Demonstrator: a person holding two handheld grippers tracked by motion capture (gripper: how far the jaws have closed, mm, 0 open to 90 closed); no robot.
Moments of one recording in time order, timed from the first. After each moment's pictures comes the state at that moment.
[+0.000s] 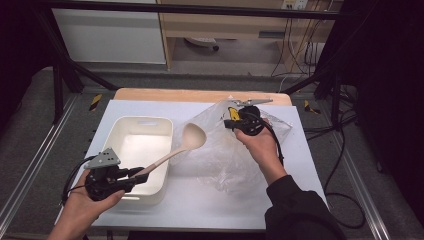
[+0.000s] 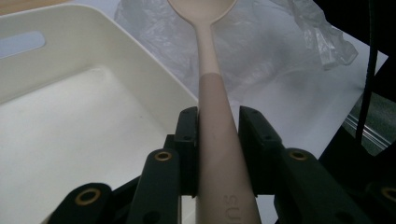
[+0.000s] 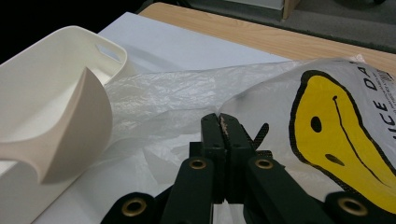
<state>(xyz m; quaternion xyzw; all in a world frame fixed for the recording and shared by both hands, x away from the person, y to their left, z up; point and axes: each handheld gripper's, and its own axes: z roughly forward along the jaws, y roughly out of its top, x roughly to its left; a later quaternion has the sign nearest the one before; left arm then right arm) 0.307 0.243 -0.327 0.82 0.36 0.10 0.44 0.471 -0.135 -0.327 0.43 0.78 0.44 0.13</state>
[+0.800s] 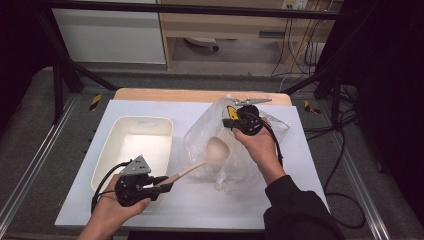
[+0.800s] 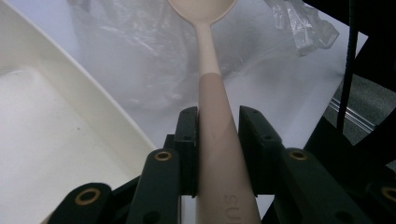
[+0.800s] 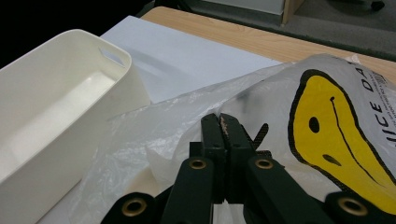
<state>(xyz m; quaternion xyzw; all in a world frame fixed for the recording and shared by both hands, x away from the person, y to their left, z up) 0.306 0.189 -0.348 0.84 0.33 0.07 0.43 0.469 -0.131 -0.323 0.43 0.78 0.44 0.13</state>
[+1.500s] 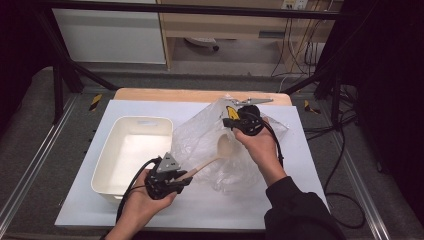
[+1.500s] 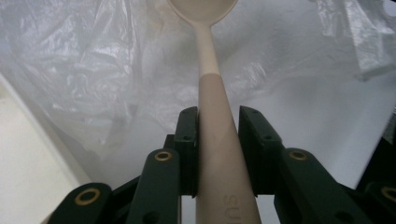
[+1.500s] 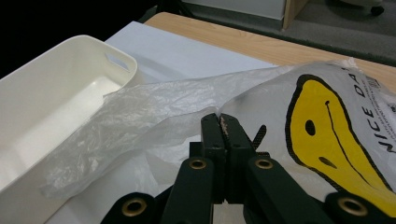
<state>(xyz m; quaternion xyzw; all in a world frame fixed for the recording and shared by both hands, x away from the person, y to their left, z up) 0.332 0.127 -0.370 0.85 0.33 0.13 0.39 0.463 -0.132 -0.318 0.43 0.77 0.45 0.14</state>
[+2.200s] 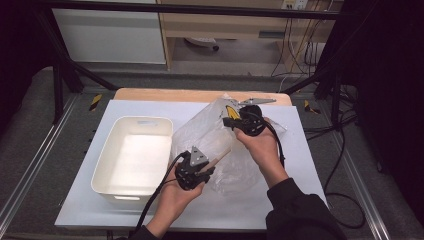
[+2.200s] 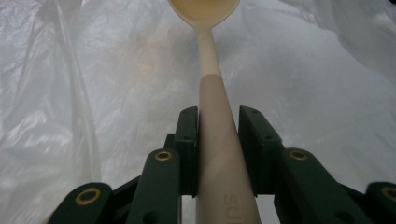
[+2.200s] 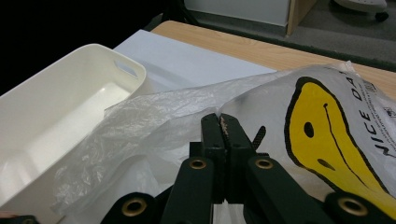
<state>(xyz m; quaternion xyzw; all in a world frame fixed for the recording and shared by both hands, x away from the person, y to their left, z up) 0.363 0.063 -0.393 0.83 0.35 0.16 0.41 0.458 -0.134 -0.313 0.42 0.77 0.46 0.13</state>
